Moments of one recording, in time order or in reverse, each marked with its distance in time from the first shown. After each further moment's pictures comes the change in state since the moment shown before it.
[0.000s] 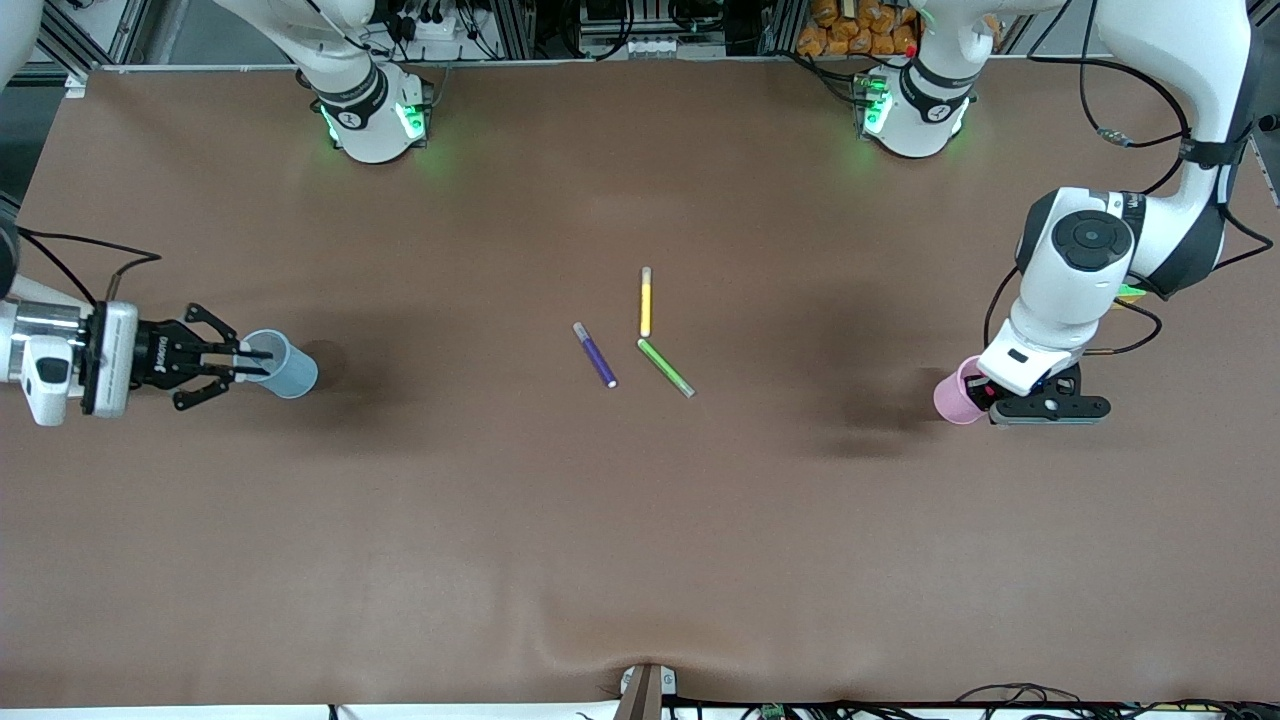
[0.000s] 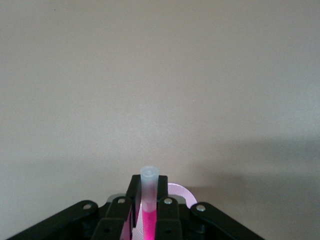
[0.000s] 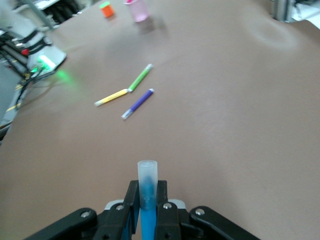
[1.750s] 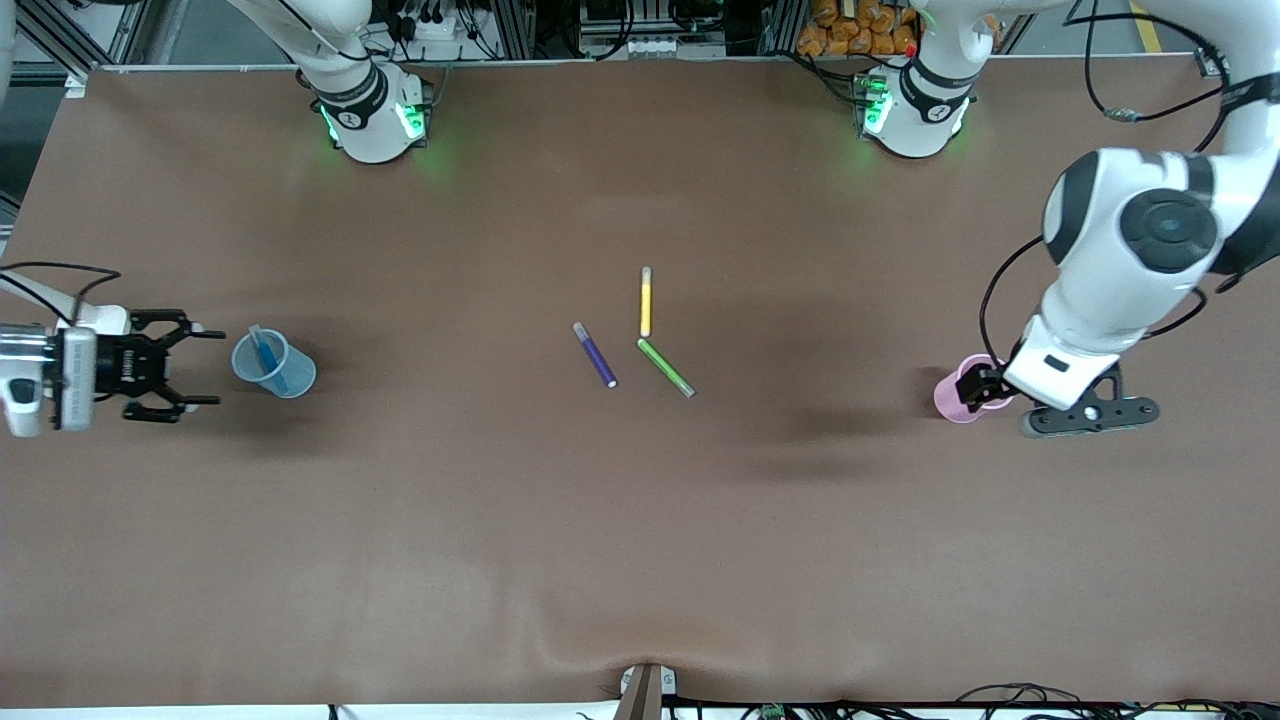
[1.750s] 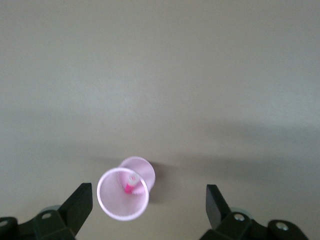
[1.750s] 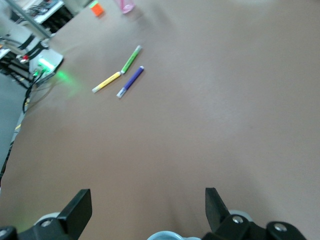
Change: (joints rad) left arm 0.017 -0.031 -0.137 0.398 -0.305 -0.593 0.013; right arm -0.123 0.134 0.009 0.140 -0.078 -0.058 0.114
